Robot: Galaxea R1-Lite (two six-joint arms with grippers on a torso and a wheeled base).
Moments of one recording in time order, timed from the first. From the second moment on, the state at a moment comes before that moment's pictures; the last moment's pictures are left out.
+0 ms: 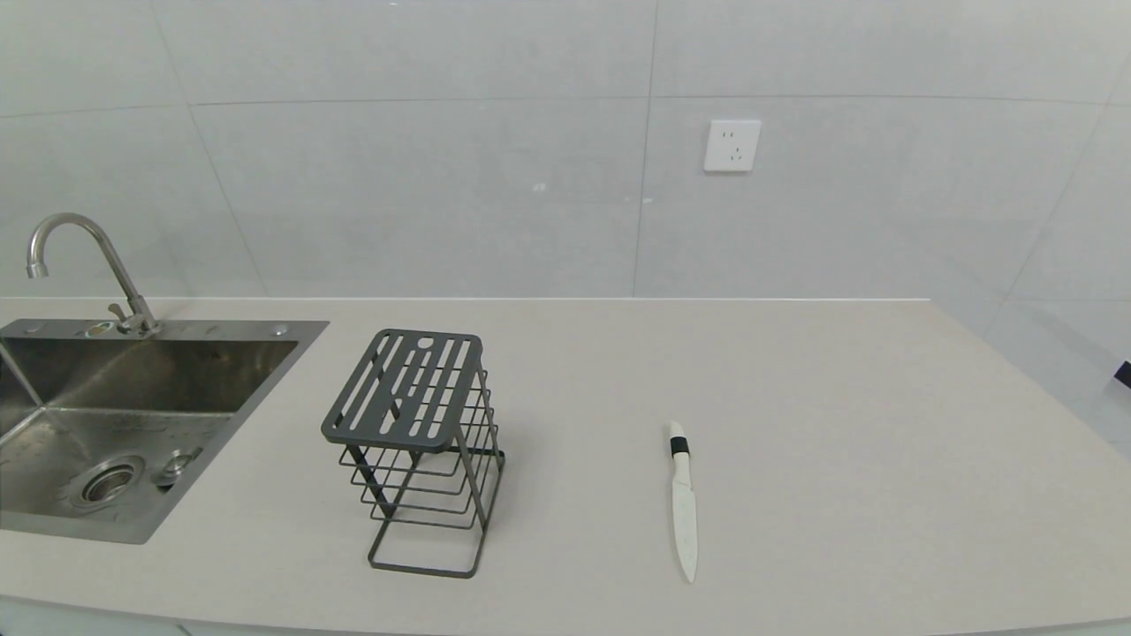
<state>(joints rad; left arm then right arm) 0.00 0.00 0.00 0.00 -0.04 0.01 0.00 0.02 0.00 0.01 0.03 0.02</state>
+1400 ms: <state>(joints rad) 0.00 0.00 0.00 0.00 -0.04 0.01 0.00 0.02 0.00 0.01 0.03 0.02</state>
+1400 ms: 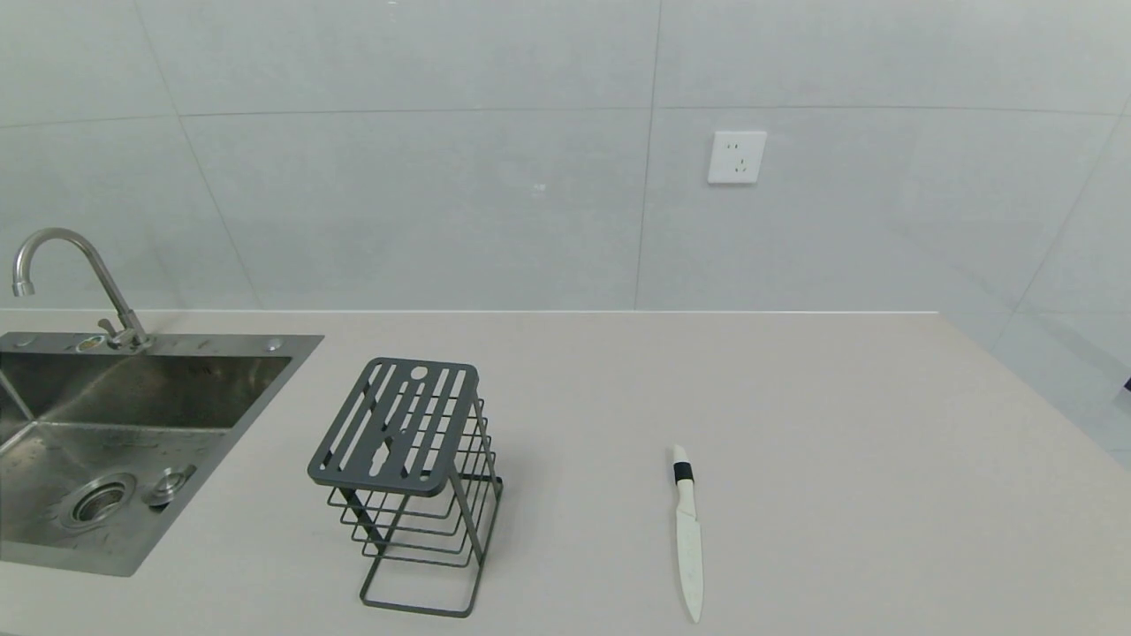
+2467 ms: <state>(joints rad) 0.00 0.00 0.00 0.00 -0.05 0.01 -0.01 0.04 -0.09 -0.15 0.18 0.10</state>
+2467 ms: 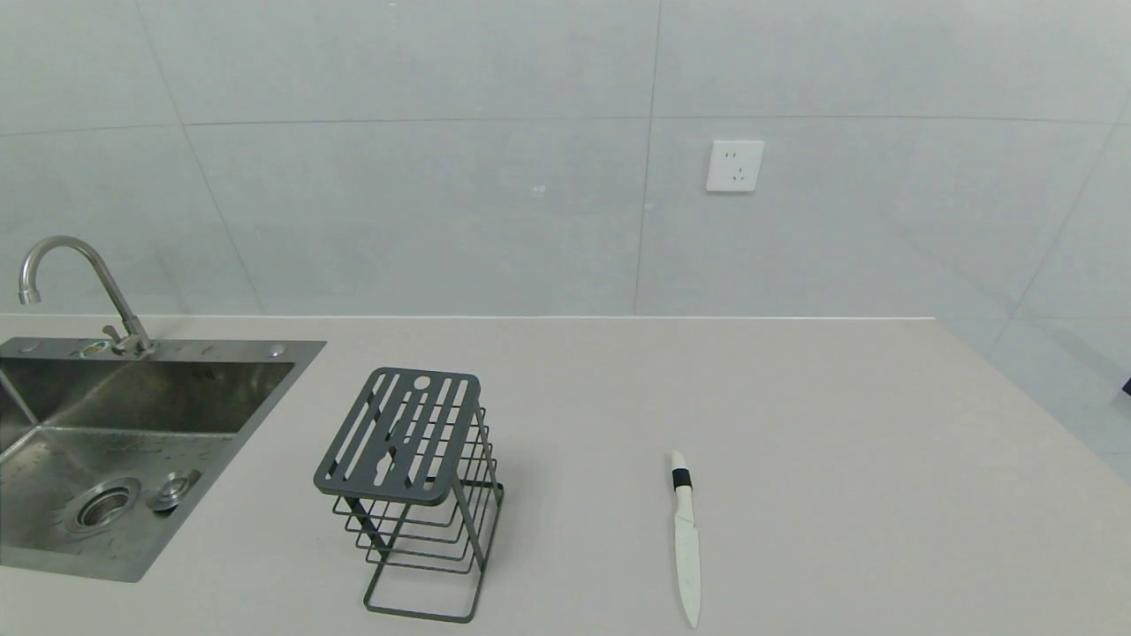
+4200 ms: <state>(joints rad) 0.00 0.00 0.00 0.00 -0.04 0.01 0.56 1.45 -0.45 -0.28 0.28 0.02</state>
